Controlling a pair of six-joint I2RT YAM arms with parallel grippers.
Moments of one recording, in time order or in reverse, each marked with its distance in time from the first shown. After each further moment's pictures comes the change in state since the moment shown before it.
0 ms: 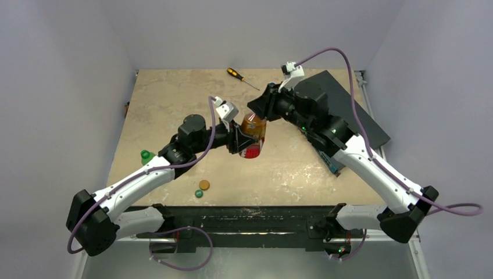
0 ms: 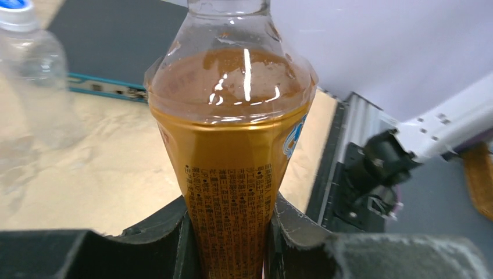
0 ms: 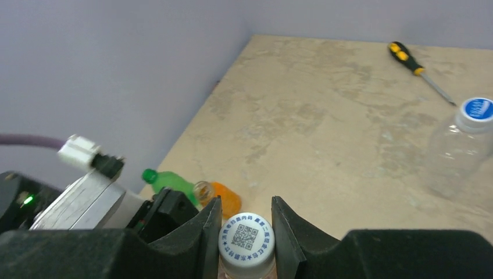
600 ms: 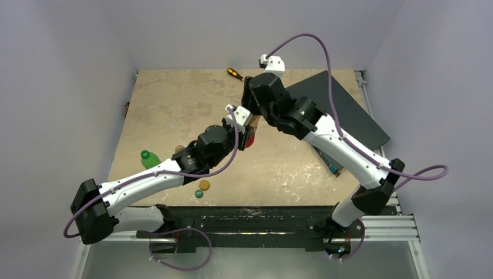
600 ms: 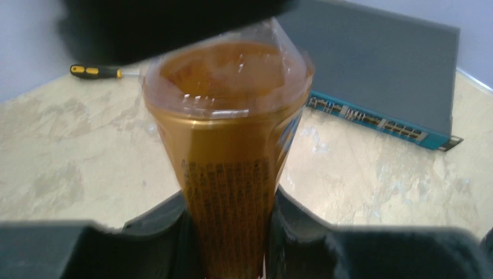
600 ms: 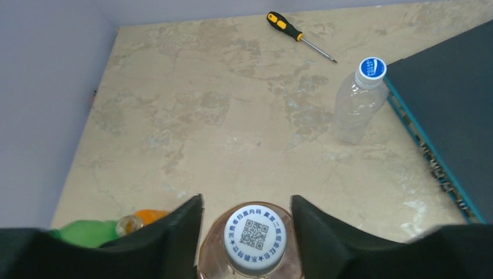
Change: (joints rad) left arm -0.261 0.055 0.074 -0.121 -0.855 0.243; right arm 0.211 0.364 0.494 -0.480 0.713 0.130
